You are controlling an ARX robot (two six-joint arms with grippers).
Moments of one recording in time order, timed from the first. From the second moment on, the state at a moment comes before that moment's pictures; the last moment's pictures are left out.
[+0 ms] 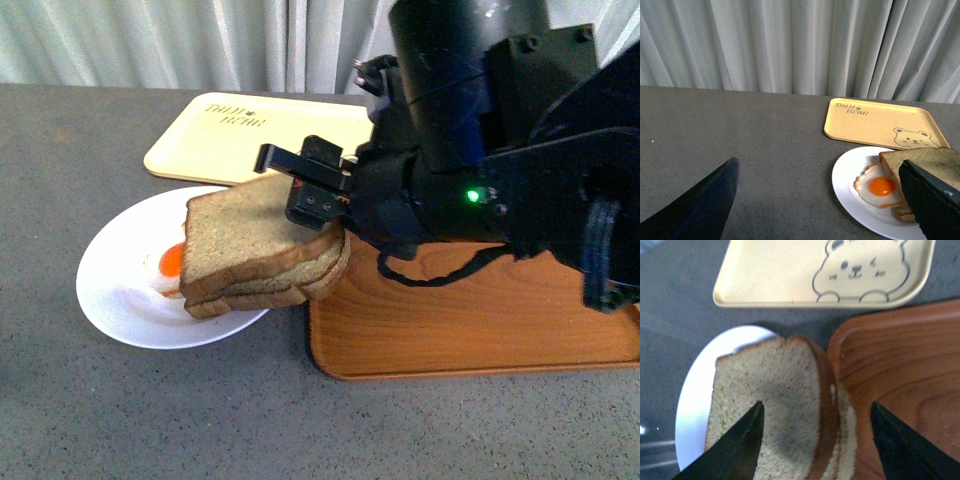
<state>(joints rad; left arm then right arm) 0.00 0.02 0.01 0.00 0.00 -0.01 0.50 1.91 0.95 0.46 -0.03 0.58</state>
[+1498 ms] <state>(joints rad) 0.00 0.02 0.01 0.00 0.00 -0.01 0.00 0.72 0.02 0.69 0.00 0.01</state>
